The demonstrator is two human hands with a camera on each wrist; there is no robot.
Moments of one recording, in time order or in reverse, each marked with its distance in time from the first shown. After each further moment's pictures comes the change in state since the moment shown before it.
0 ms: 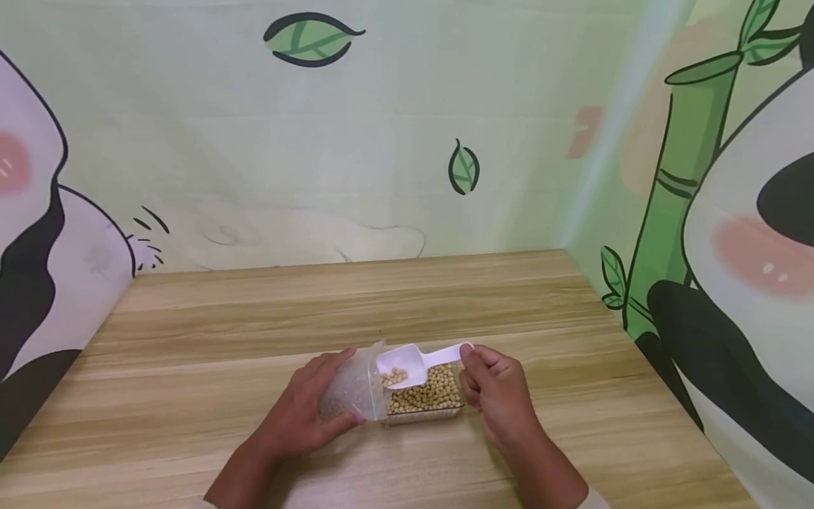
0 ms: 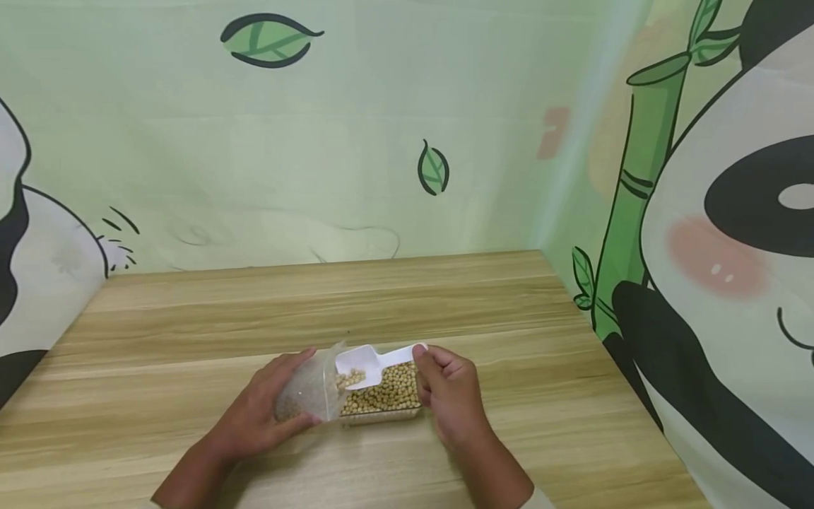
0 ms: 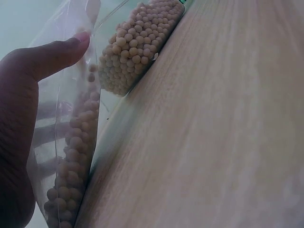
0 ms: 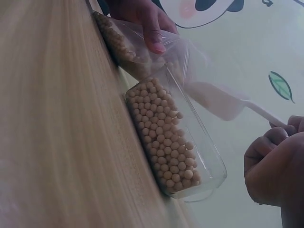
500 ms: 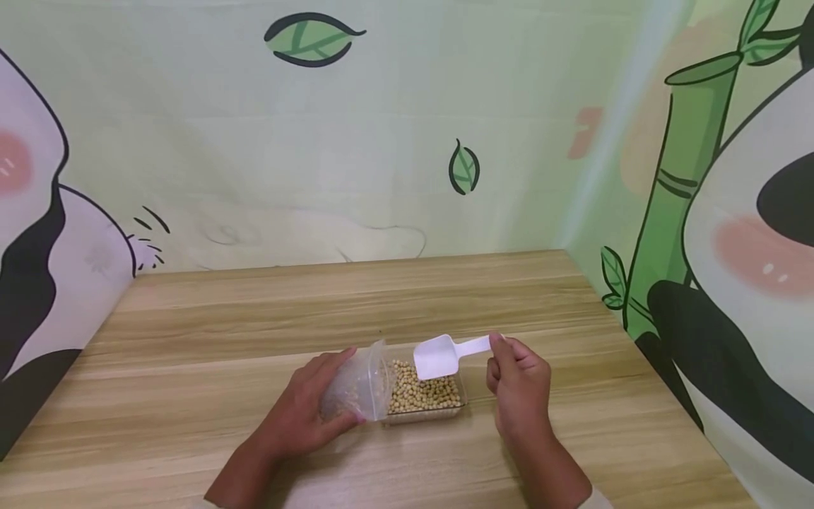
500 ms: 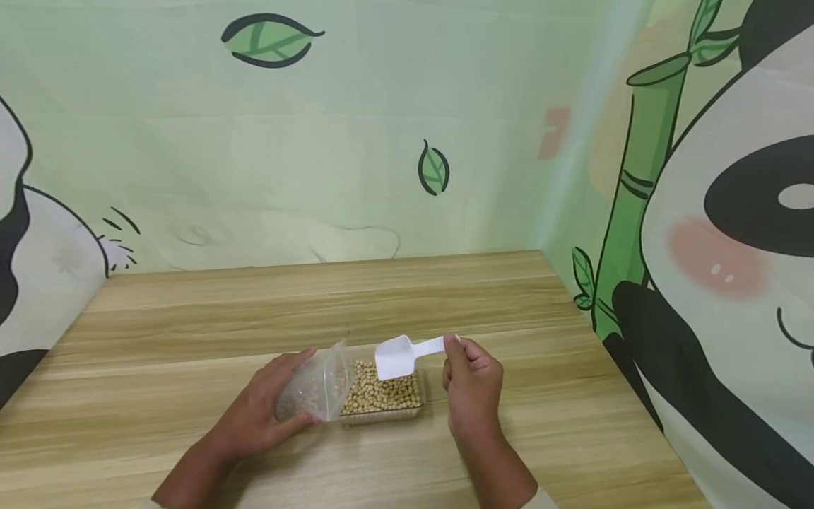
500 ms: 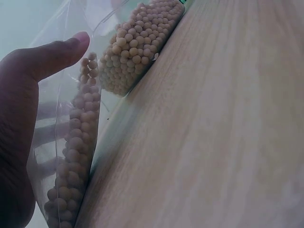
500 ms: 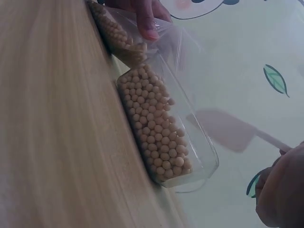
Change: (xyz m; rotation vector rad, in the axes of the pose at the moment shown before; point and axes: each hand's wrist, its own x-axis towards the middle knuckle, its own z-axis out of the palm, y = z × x) left_hand 0.001 0.001 -0.001 -0.006 0.005 0.009; right_hand 0.006 -0.007 -0.007 0.000 0.316 -0.097
